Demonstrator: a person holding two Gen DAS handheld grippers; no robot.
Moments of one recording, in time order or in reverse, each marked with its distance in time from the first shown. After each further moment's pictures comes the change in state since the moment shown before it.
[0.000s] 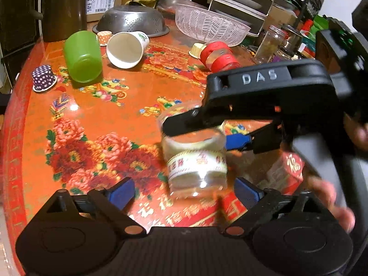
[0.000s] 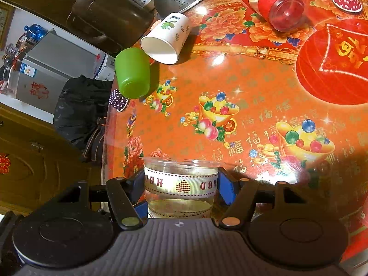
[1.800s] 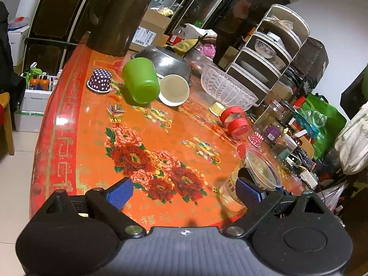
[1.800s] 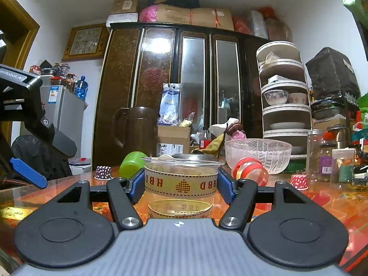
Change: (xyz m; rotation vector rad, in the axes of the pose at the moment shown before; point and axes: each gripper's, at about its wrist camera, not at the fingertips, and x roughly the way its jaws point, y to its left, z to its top) left arm -0.054 0.097 -0.053 -0.250 -0.303 -0.157; right arm 0.023 0.018 -0.179 -0.734 -1.153 -0.292
